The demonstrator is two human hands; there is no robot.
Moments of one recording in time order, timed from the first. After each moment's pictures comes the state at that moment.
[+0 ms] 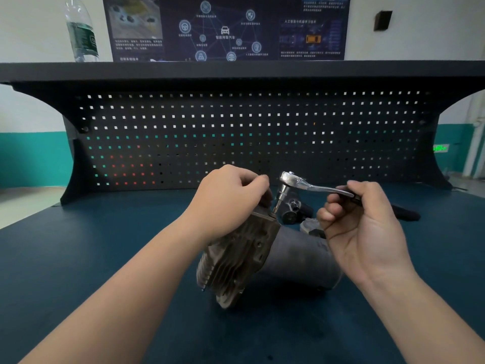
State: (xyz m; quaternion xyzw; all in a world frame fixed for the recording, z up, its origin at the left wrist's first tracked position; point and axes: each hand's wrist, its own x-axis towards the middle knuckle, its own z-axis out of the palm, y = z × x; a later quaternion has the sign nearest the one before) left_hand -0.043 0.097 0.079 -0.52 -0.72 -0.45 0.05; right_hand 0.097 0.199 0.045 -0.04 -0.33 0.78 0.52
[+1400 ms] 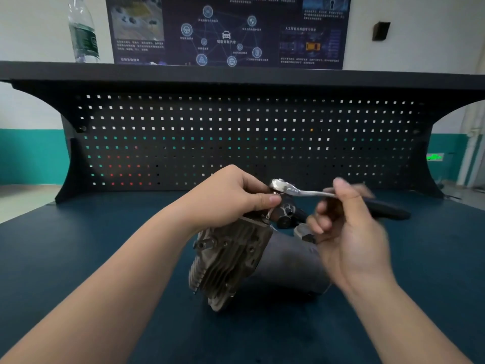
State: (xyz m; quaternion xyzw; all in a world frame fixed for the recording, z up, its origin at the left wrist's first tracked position) left_hand -0.047 0.096 0.094 -0.61 -0.68 -0.40 -0.09; right_hand 0.101 0.202 0.039 0.01 -0.44 0.71 0.56
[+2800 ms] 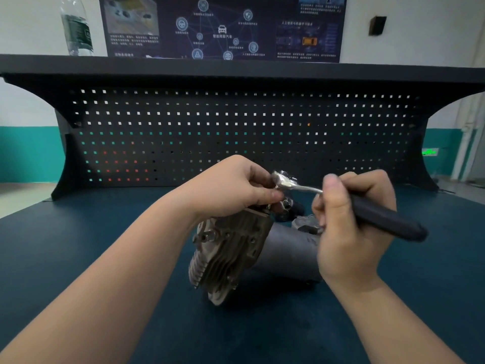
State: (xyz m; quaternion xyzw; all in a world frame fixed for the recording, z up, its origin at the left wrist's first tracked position) left_hand -0.036 0.094 0.102 -0.62 -0.70 -0.36 -0.08; right_hand 0.091 0.189 0.035 0.07 -0.58 0.35 0.73
